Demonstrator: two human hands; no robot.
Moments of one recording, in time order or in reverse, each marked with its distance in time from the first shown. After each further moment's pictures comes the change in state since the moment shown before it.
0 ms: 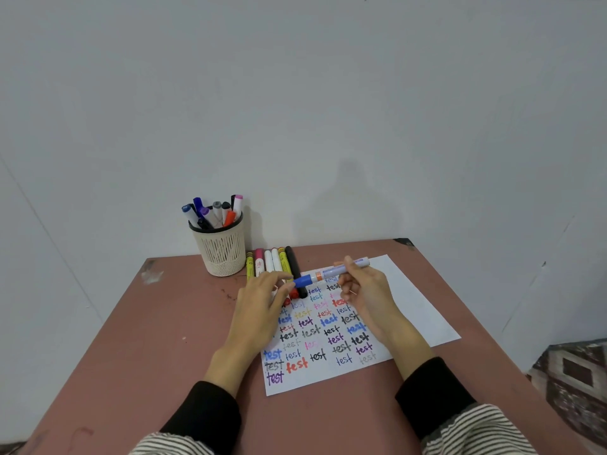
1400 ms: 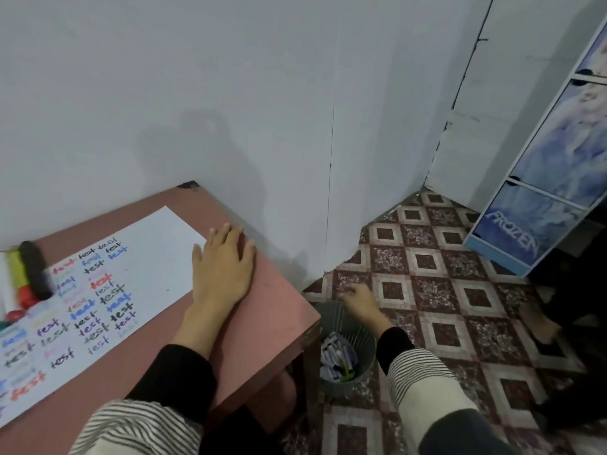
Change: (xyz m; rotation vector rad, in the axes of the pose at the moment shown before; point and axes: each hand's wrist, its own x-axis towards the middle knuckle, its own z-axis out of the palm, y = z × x) left_hand -0.023 0.208 0.190 0.177 -0.362 0.115; right_hand -0.134 0.061 -0.365 -0.780 0.593 0.362
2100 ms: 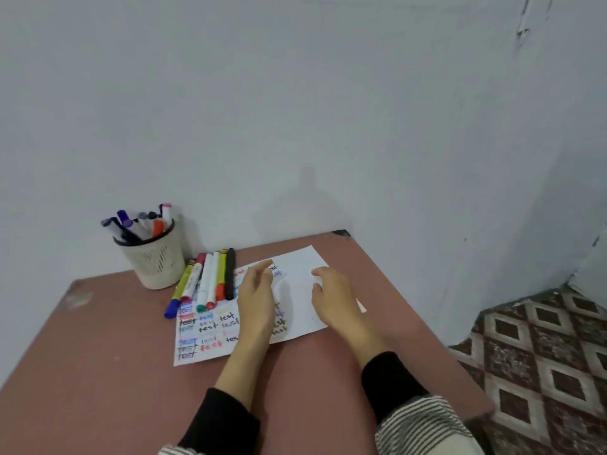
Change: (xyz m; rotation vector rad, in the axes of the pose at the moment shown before) left_hand -0.028 -0.131 -0.107 -0.995 0.503 -0.412; right_hand -0.117 -0.272 0.166 -0.249 -0.093 -0.715
